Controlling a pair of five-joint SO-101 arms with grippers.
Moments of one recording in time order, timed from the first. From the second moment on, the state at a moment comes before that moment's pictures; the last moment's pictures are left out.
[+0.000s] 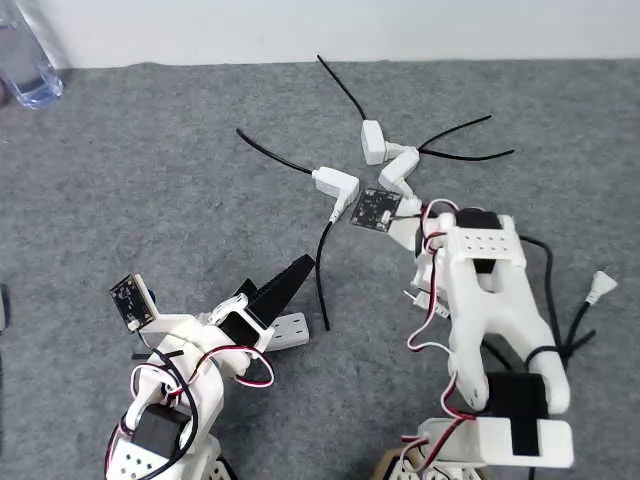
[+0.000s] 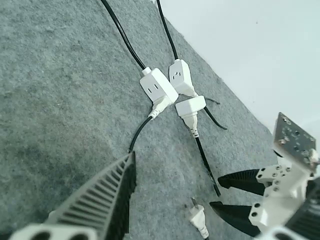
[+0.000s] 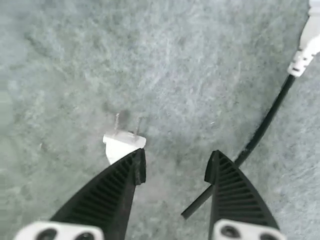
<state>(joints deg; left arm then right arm) 16.7 -103.6 96.9 46.4 58.6 -0.5 -3.8 29.3 60.6 65.9</state>
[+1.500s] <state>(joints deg) 16.7 -103.6 96.9 46.4 58.6 -5.0 -12.8 52.7 50.6 64.4</state>
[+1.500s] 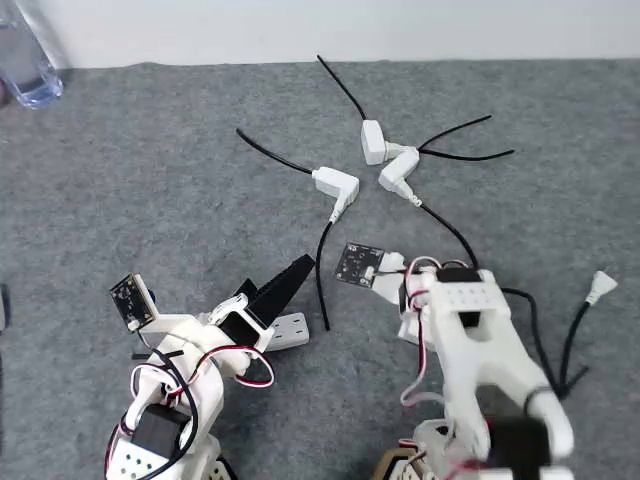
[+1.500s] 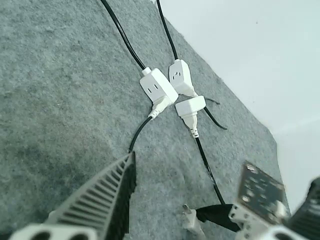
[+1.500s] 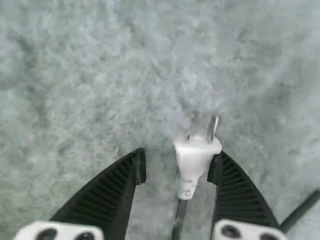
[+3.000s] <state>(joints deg) 16.7 -103.6 96.9 46.4 58.6 -2.4 -2.9 44.0 49.8 65.9</state>
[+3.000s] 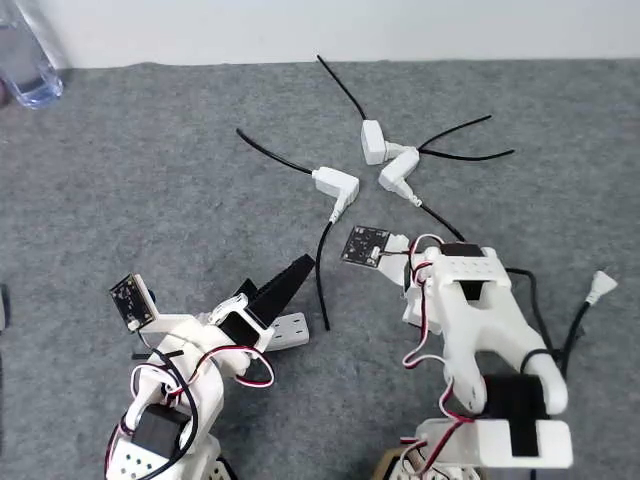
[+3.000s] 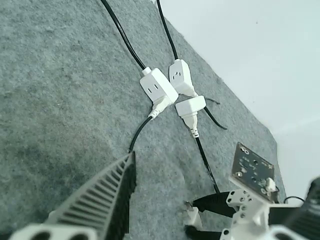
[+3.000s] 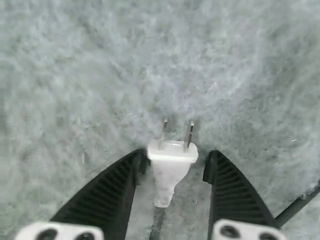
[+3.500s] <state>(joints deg) 16.7 -103.6 96.9 46.4 58.6 -1.6 0.2 39.7 53.9 60.5</state>
